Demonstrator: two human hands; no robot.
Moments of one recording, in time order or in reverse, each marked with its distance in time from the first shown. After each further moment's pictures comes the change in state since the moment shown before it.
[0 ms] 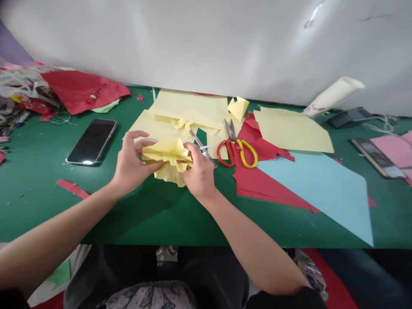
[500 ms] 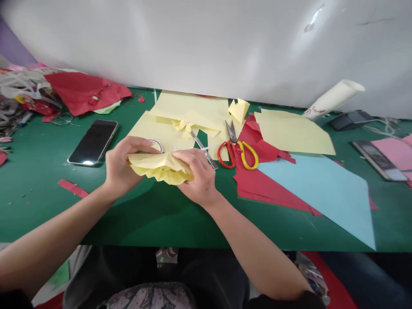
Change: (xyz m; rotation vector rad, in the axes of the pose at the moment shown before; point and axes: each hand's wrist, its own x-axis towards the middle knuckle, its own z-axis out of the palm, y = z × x) left_hand -0.002 0.012 -0.010 0.089 0.051 0.282; right_hand 0.004 -0.009 -0.011 0.252 0.004 -0.228
